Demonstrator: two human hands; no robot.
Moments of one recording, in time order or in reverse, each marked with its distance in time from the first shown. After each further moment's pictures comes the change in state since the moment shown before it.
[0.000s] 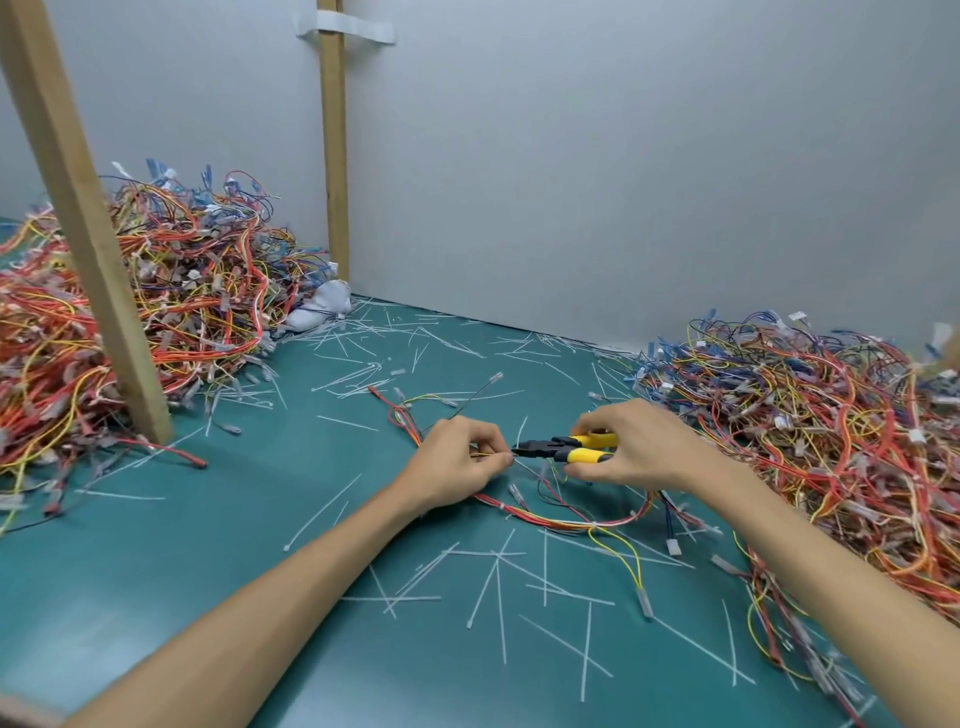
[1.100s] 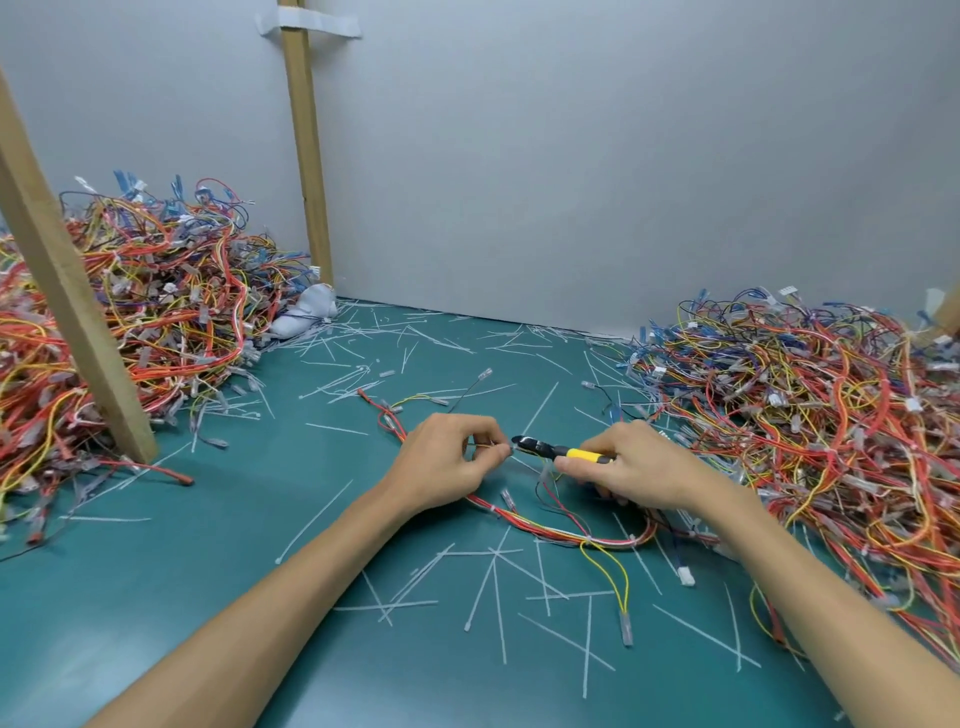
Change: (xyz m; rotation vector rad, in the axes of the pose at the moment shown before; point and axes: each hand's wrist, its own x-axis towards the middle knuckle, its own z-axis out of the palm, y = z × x) left_hand 0.001 -0.003 -0.002 0.140 0.030 0.118; right_hand -0.021 0.001 0.022 0.387 -0.108 0.111
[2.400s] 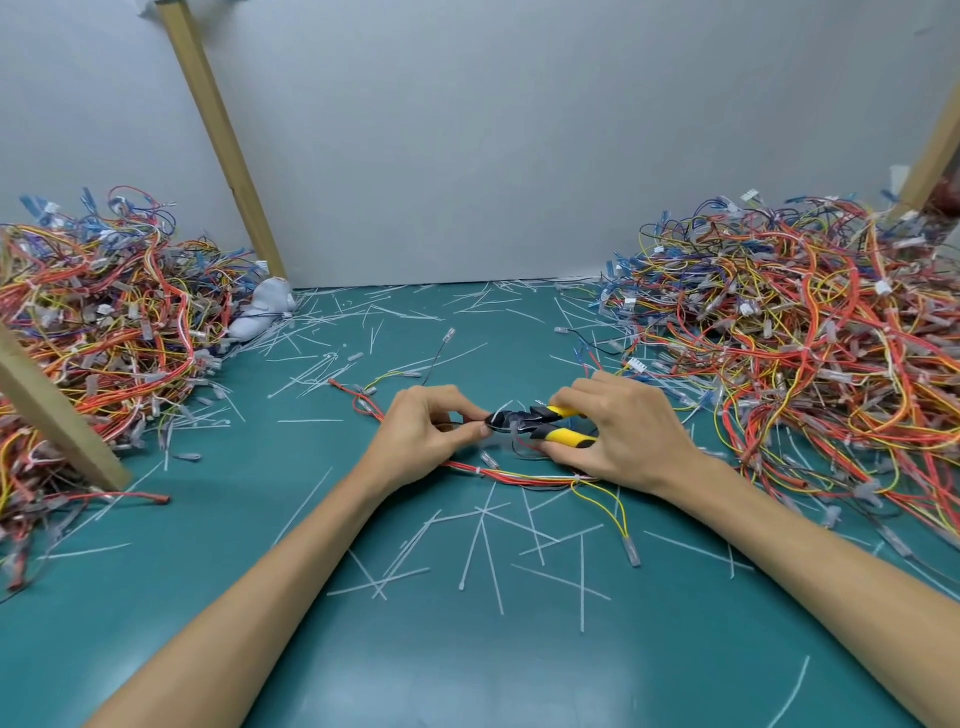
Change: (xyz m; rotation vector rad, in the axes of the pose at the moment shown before) left_hand -0.003 0.000 0.003 -0.267 -0.089 0.017; right_hand -0.023 0.013 0.047 -0.308 0.624 -0.272
